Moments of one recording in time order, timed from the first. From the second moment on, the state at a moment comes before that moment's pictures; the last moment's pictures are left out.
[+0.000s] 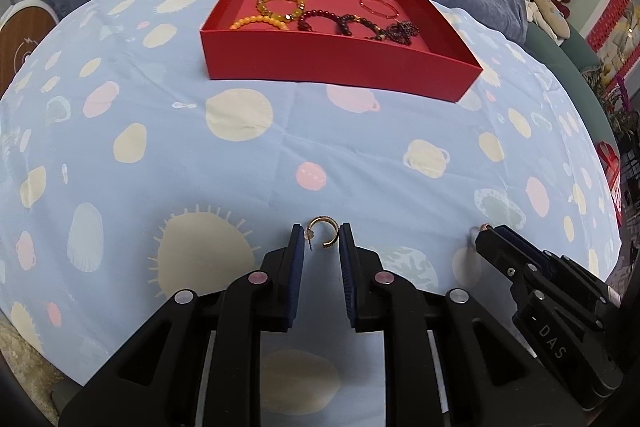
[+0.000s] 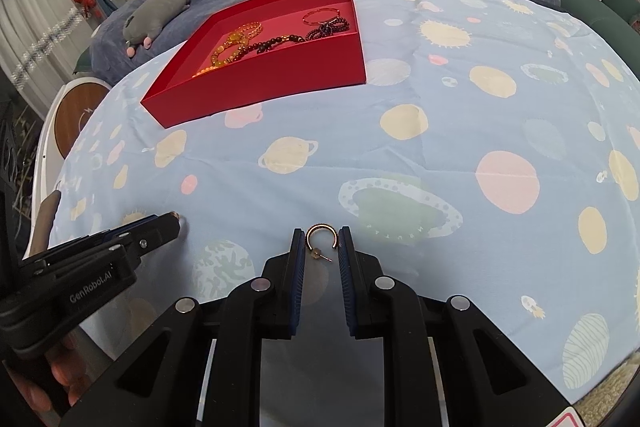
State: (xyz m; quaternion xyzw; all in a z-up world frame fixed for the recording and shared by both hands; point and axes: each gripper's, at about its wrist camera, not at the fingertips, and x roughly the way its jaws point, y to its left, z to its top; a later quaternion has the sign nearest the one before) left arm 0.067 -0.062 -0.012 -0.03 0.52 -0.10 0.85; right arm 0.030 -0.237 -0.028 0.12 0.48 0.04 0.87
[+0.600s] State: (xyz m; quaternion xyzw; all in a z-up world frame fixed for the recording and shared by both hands) left arm 0.090 -0.043 -0.003 -0.04 0.51 -0.09 0.85; right arm 0.047 -0.226 -0.020 0.13 0.47 0.06 0.87
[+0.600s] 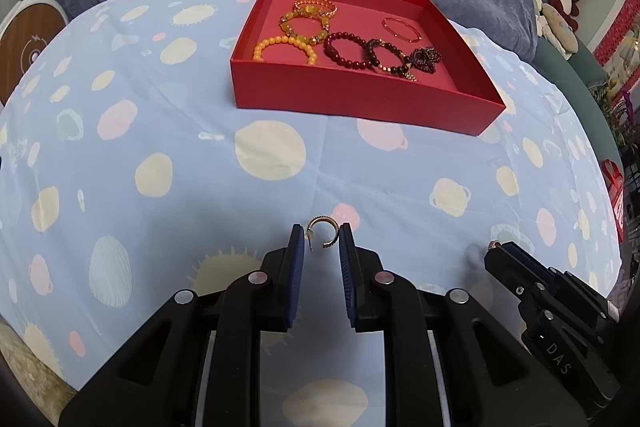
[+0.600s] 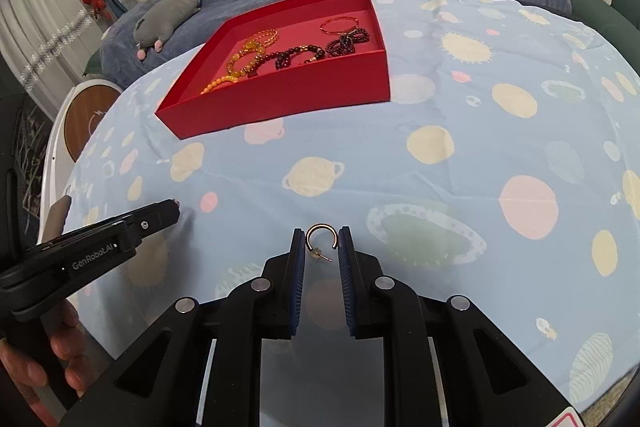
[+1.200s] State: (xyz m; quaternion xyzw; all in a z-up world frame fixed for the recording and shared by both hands) left arm 0.141 -0.054 0.024 -0.04 0.49 -0.10 0.87; right arm 0.098 -0.211 0.007 0.12 0.44 0.08 0.89
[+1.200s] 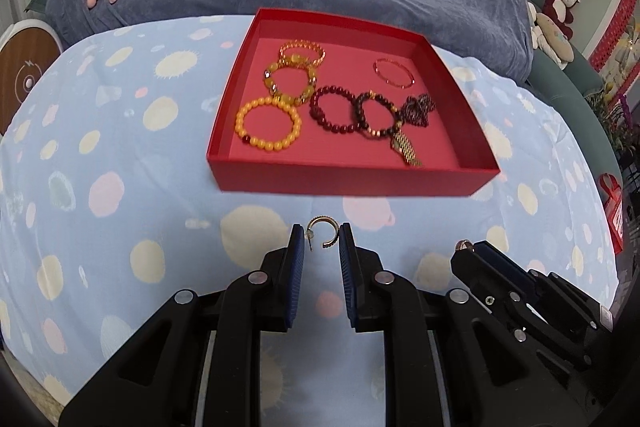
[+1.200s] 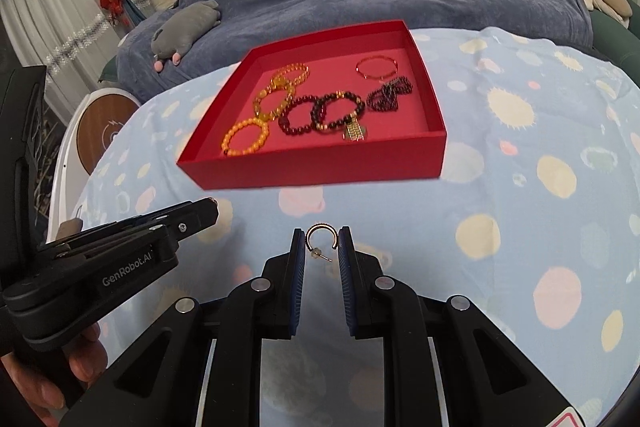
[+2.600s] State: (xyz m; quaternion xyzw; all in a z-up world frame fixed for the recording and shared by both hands) left arm 0.292 -0.086 0.017 -0.01 0.47 -0.09 0.88; right arm 0.265 -0.220 0.013 0.11 0.41 0.08 0.90
